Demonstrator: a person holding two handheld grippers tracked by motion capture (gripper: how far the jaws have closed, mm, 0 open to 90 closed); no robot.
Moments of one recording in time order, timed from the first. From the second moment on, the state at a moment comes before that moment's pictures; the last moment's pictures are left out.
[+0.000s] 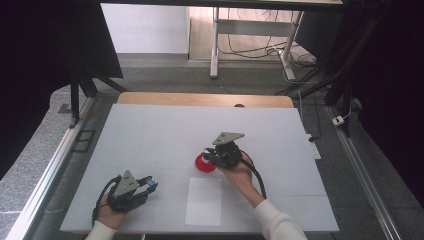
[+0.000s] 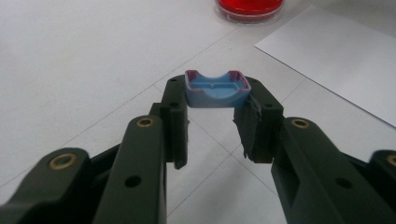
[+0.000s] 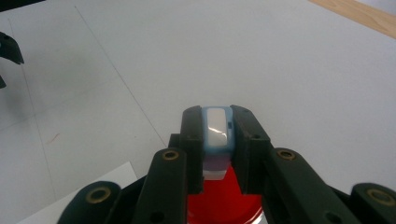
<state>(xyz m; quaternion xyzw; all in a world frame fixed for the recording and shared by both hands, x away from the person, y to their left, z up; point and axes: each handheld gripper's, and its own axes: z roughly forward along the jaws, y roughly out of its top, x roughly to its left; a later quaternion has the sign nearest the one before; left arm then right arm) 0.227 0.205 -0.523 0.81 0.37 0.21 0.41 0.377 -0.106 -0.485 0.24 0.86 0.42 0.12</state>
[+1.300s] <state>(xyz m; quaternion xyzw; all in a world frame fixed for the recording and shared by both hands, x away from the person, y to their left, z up) 0.227 0.204 -0.524 0.81 0.37 0.20 0.41 0.377 -0.097 -0.496 0.23 0.88 0.39 0.12</state>
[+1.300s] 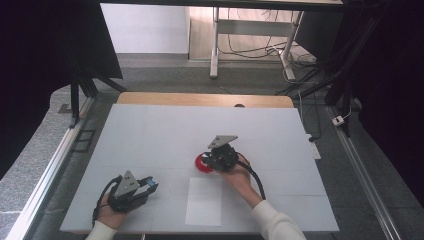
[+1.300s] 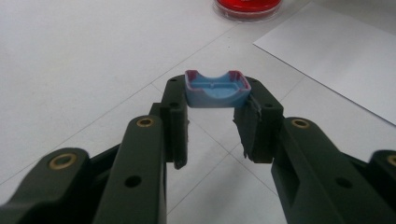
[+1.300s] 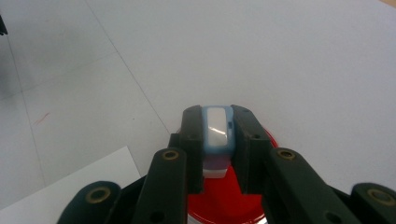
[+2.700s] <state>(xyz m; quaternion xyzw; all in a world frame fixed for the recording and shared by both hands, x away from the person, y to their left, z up) 0.227 0.206 -0.525 0.81 0.37 0.21 0.41 0.371 -0.123 -0.471 0.25 0.85 0.46 0.10</state>
